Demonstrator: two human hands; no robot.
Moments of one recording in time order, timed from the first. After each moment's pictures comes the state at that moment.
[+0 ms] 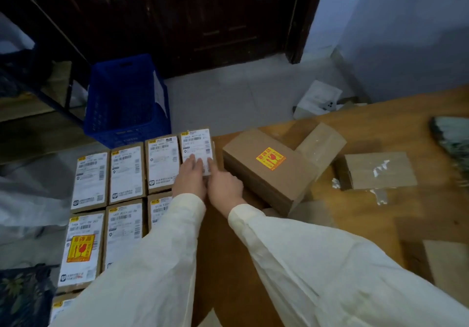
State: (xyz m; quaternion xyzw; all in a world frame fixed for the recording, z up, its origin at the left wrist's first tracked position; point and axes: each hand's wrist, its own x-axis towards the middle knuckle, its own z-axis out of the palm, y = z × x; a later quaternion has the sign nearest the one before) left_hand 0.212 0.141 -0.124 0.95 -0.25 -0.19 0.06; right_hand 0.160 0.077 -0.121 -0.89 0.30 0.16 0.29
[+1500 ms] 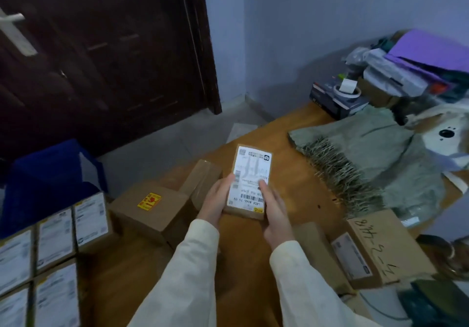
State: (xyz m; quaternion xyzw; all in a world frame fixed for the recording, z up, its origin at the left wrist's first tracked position) left_hand -0.016 -0.064 -0.054 0.63 -0.11 -0.53 0.56; right_hand -0.131 -0.110 -0.073 -0.25 0.41 -0.33 0.81
